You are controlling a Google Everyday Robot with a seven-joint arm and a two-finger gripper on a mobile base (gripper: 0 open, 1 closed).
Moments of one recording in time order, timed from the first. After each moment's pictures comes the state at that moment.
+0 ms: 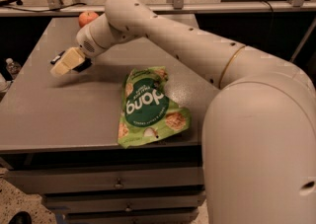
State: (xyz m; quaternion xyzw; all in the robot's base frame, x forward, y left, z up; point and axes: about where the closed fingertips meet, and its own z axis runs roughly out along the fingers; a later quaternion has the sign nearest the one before) arm 0.684 0.267 0.851 -0.55 0.68 0.29 0.38
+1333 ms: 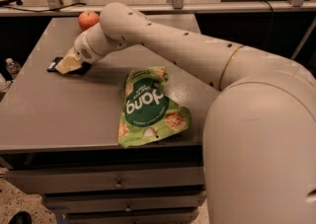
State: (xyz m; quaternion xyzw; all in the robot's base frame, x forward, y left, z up) arm 0.684 0.269 0.832 -0.55 0.69 0.26 0.39
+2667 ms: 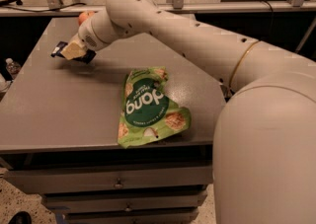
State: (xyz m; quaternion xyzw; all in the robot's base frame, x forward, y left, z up) arm 0.692 0.250 0.874 -0.55 0.68 0.25 0.42
